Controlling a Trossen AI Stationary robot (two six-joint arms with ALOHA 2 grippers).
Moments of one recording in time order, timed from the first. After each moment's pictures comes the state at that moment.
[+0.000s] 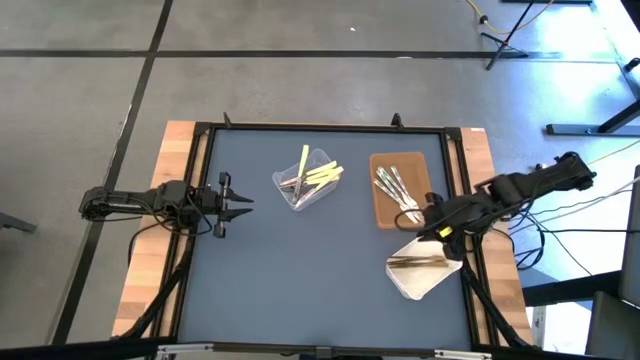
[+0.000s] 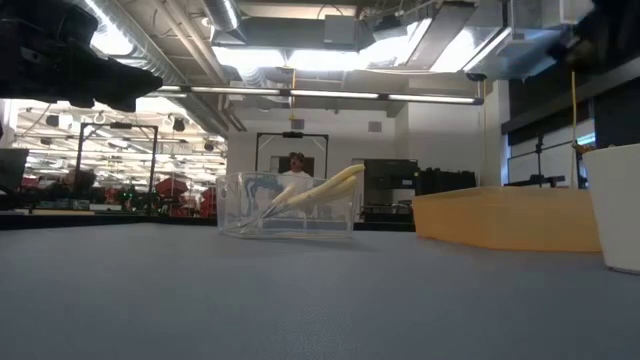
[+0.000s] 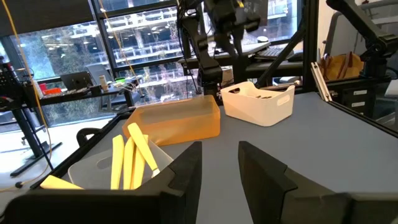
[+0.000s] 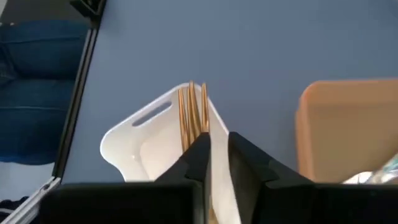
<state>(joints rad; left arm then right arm) -0.02 0.01 0.01 0.02 -0.06 0.14 0.38 0.81 0.85 -0.94 -0.05 0.33</state>
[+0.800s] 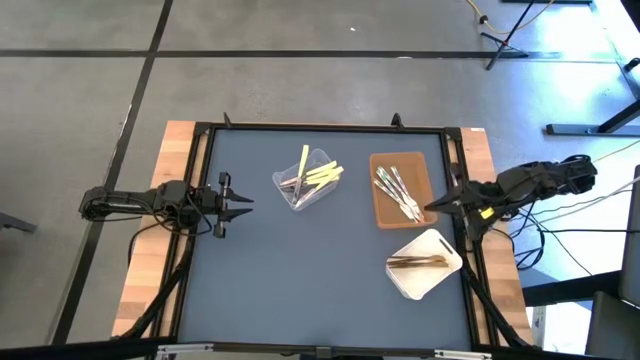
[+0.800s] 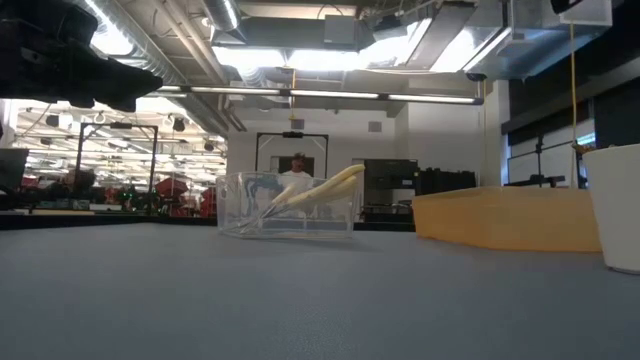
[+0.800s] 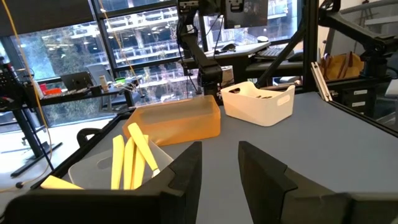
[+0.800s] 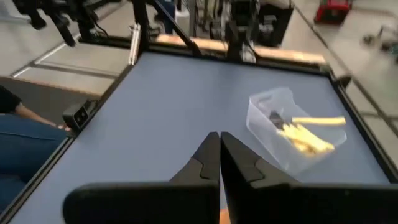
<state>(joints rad) -0.02 0.01 0.01 0.02 -0.06 0.14 0.38 0.53 0.88 -0.71 0.20 0.02</state>
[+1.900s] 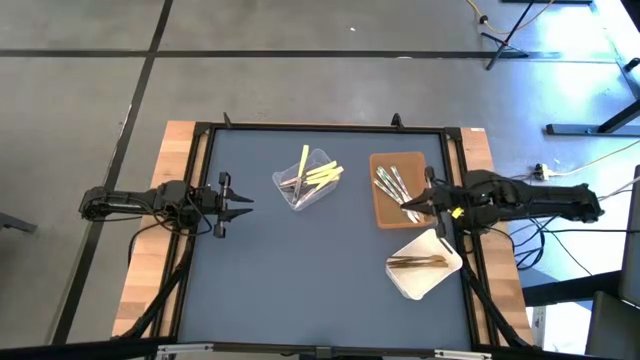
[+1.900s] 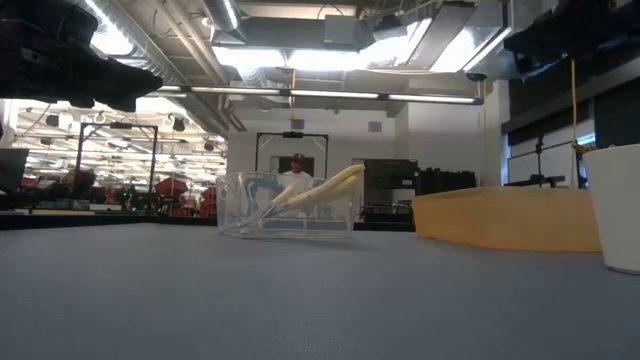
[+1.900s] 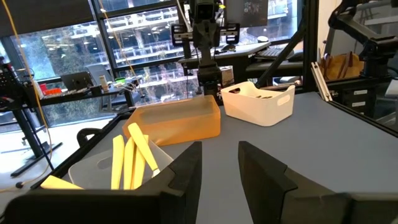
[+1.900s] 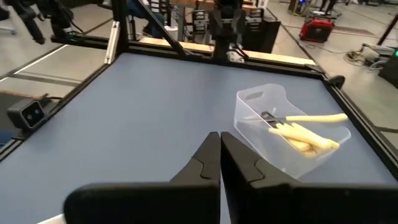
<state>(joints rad) -0.02 0.01 0.01 0.02 -0.06 0.14 0.02 0.45 0.47 -0.27 -0.11 -0.13</state>
